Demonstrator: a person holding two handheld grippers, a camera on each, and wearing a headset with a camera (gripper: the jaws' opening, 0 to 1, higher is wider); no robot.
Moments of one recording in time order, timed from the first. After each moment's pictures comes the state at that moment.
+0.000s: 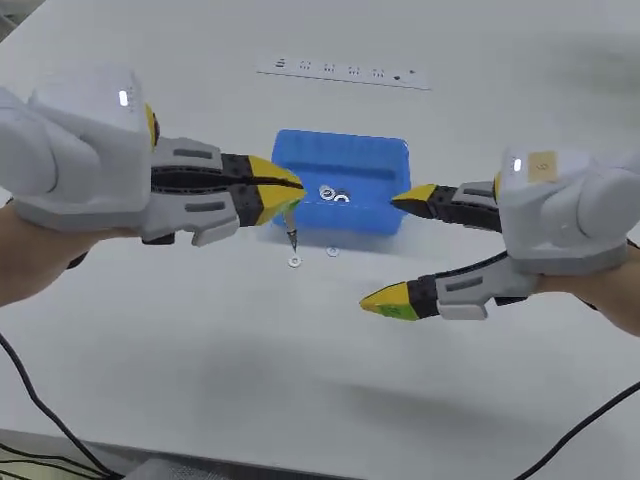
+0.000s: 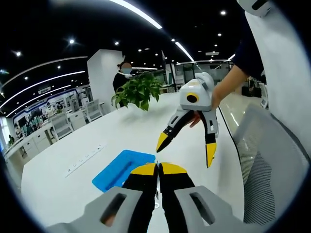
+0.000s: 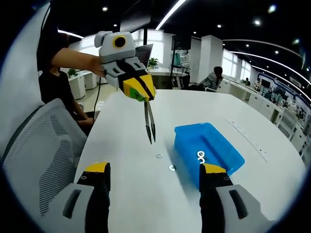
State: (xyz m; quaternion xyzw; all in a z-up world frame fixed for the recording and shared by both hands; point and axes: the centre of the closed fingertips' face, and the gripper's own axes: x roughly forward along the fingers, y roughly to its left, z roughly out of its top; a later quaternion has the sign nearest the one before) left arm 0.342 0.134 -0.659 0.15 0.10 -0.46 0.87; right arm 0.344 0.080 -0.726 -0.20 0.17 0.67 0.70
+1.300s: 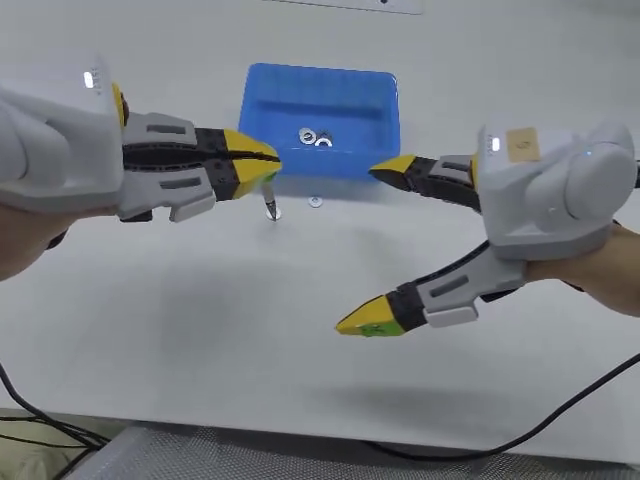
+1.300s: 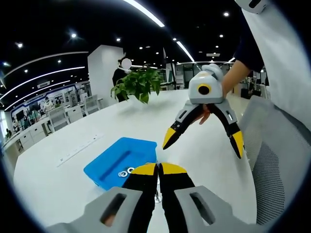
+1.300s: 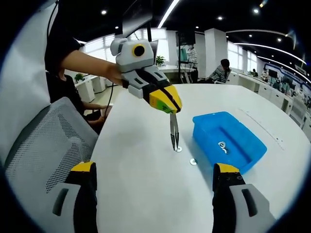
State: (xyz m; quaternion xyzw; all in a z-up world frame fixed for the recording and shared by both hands) left arm 0.372 0.137 -0.699 0.13 0.12 -0.46 0.87; right arm 0.329 0.086 -0.745 -0.17 0.21 0.70 0.67
